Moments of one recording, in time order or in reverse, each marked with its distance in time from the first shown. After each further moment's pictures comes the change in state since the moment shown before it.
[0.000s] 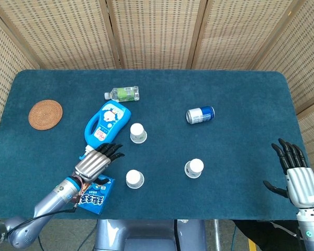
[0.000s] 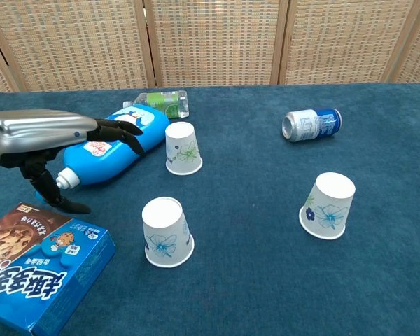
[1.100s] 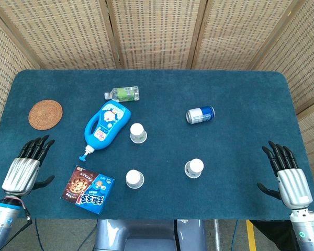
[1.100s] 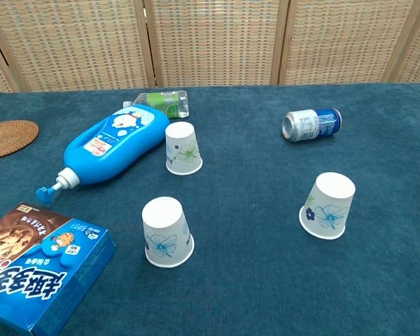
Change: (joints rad) left arm 0.429 0.163 0.062 0.019 0.273 0.508 -0.175; right arm 0.011 -0.016 -0.020 -0.014 -0.024 -0.018 -0.060
